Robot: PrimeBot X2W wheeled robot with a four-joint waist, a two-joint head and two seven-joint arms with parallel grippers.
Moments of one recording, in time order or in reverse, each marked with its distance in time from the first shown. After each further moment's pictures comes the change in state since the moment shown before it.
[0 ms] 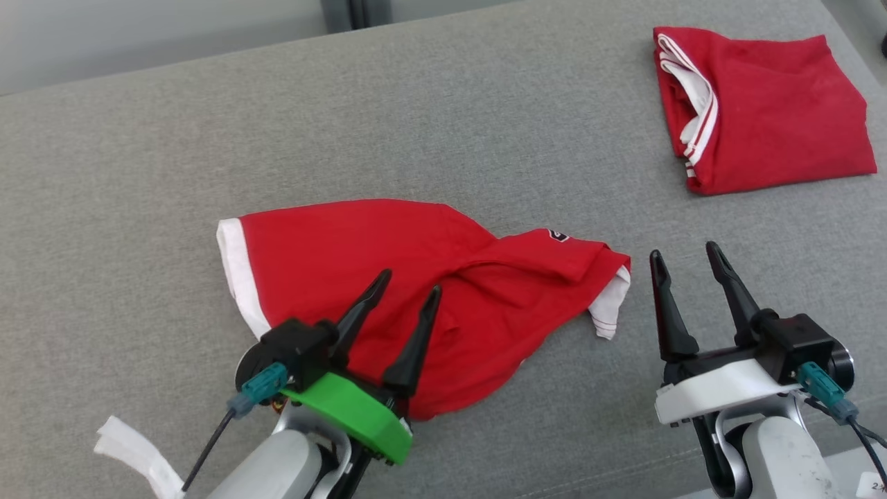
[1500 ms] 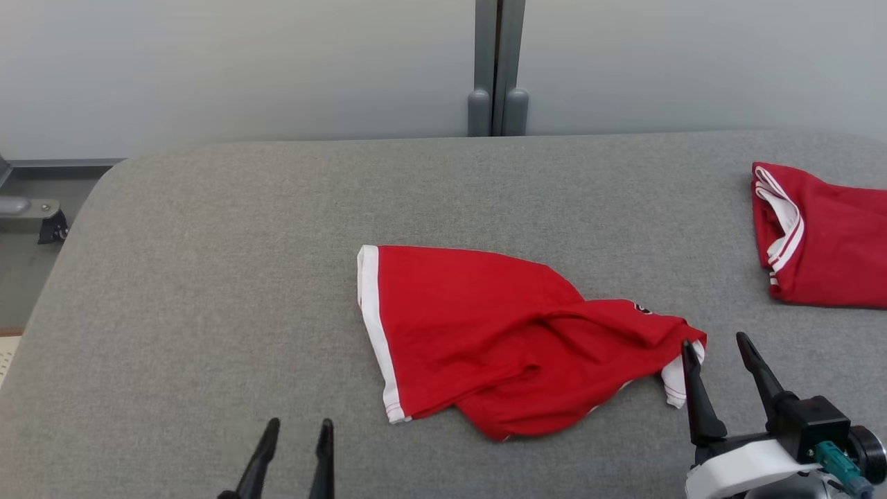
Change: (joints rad) left arm 0.605 -0.215 0.587 -0.114 0.403 -0.162 -0.055; right arm 0.214 0.000 -0.082 -0.020 -0.058 0.000 0.000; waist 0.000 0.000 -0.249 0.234
